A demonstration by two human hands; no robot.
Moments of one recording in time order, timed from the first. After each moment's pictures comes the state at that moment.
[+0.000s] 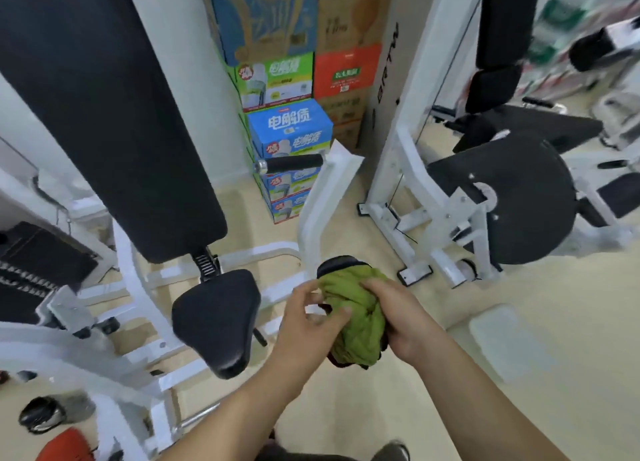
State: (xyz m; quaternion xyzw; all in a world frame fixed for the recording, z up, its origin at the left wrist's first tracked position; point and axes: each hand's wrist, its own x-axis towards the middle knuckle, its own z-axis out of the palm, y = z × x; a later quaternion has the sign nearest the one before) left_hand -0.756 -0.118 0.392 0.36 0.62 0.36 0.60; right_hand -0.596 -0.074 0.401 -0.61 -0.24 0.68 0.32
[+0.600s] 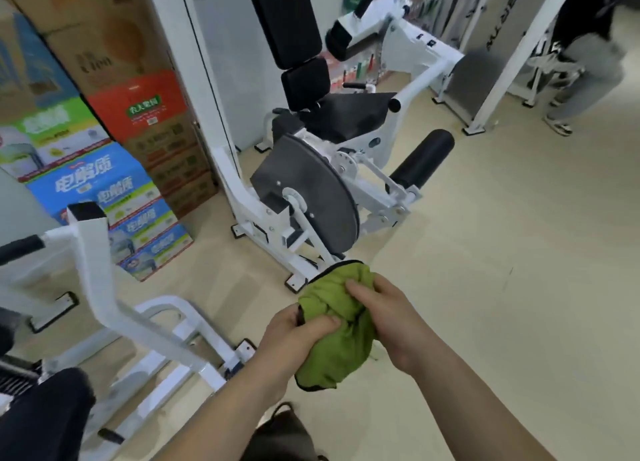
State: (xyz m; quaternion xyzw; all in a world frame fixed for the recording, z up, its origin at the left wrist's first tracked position) left_hand -0.356 -0.088 0.424 0.42 0.51 0.18 0.73; right_hand -0.185 -0.122 0.436 -0.67 -0.19 0.57 0.44
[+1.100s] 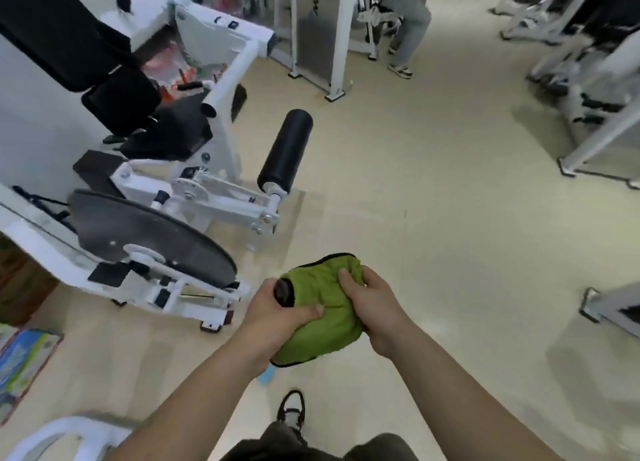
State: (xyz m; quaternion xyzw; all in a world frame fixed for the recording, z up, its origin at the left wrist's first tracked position) left_hand -0.123 -0.042 0.386 0.58 0.47 0.02 0.67; right_hand 0.009 -0.163 0.397 -0.69 -0.02 0.45 0.57
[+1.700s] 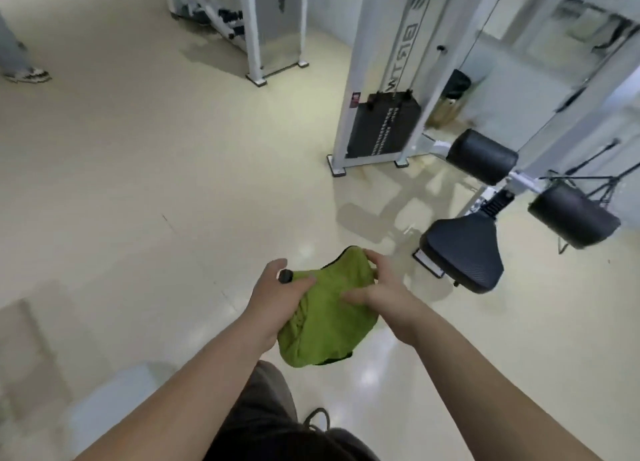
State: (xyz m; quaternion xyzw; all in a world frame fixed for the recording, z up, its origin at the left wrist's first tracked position) left_hand 0.124 -0.484 0.365 0.70 0.15 -0.30 0.63; right_hand 0.075 -0.677 0.383 -0.69 0.28 0.18 0.64
